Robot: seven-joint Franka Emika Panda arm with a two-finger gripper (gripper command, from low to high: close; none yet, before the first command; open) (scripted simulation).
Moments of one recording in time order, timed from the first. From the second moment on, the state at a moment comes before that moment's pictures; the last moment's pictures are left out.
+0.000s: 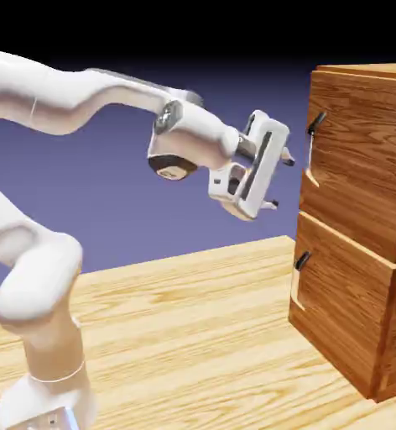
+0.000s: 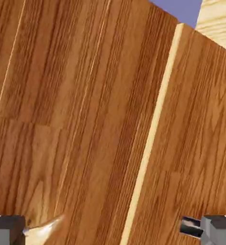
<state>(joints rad) -0.44 -0.66 0.44 -2.60 1.29 2.92 1.15</state>
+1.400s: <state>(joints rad) -1.14 -0.70 1.08 -2.24 2.89 2.78 1.62</state>
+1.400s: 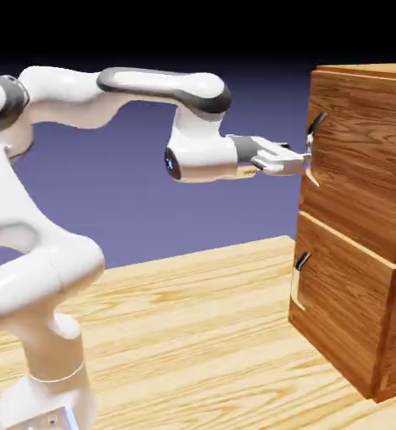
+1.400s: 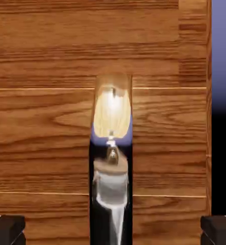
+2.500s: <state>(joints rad) -0.21 -0.48 0.21 -2.41 2.64 2.71 1.34</state>
